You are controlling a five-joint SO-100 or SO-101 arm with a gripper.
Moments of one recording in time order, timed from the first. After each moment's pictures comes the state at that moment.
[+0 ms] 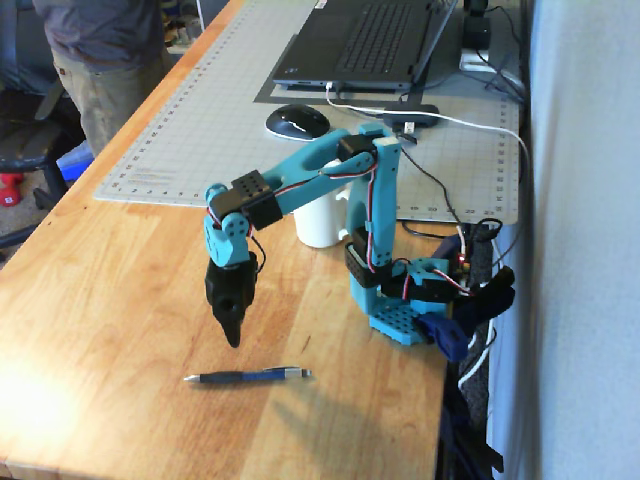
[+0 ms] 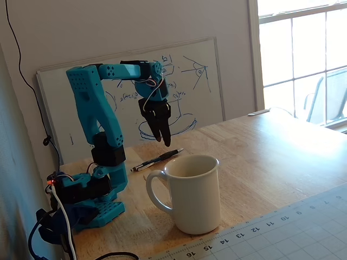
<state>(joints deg) -33.6 97.0 111.3 68.8 108.7</state>
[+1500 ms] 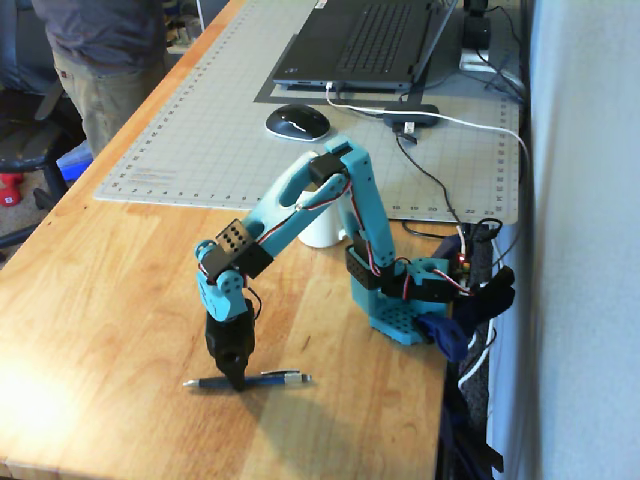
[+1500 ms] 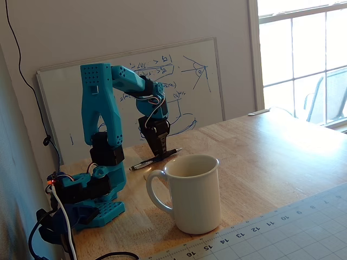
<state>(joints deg) -38.6 80.8 110.1 57.3 108.8</state>
